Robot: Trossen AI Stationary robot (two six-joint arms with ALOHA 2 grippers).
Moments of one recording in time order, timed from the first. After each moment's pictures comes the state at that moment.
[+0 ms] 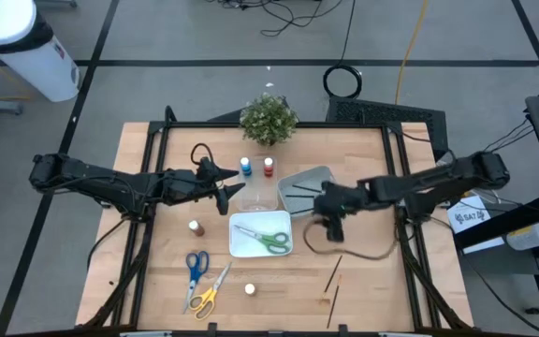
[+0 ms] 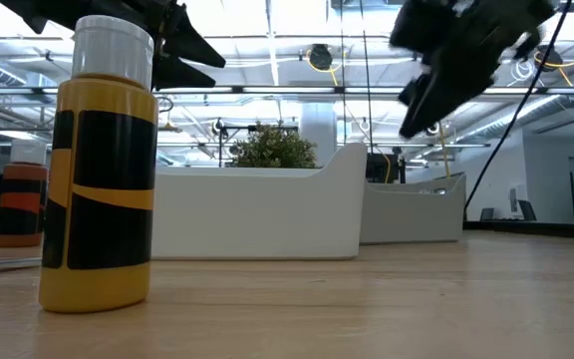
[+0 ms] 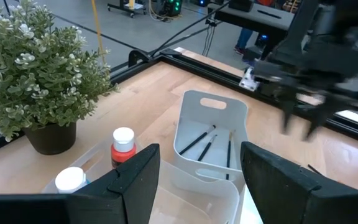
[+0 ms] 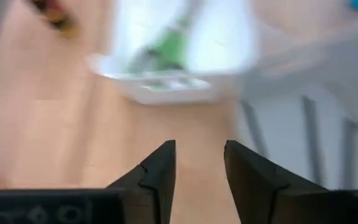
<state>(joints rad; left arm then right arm) -0.07 1.05 0.59 0.18 -0.42 -0.35 0.15 1.28 0.81 -0.35 -0.03 0.14</state>
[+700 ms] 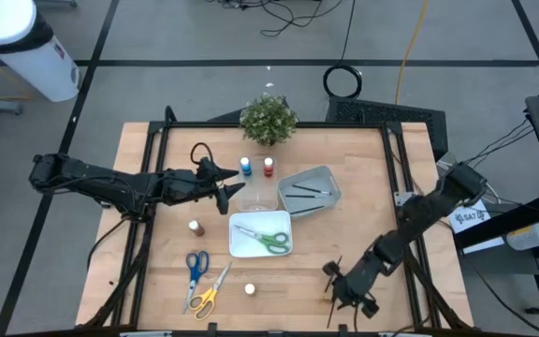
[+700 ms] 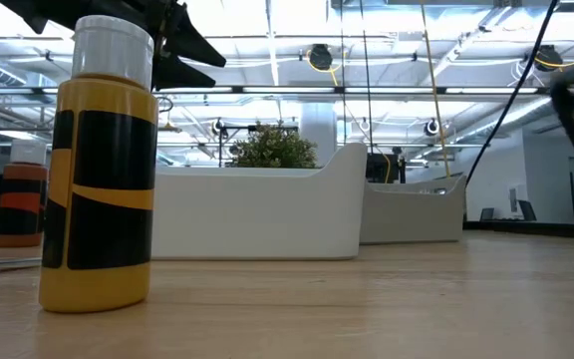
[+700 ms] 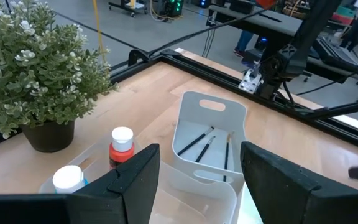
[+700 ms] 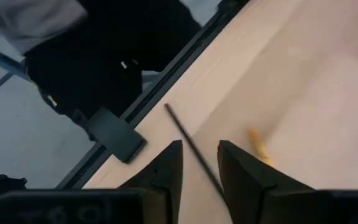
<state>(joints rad) -0.07 1.05 0.59 0.19 -0.42 -0.37 0.75 1.62 0.69 0.23 -0.16 0.20</state>
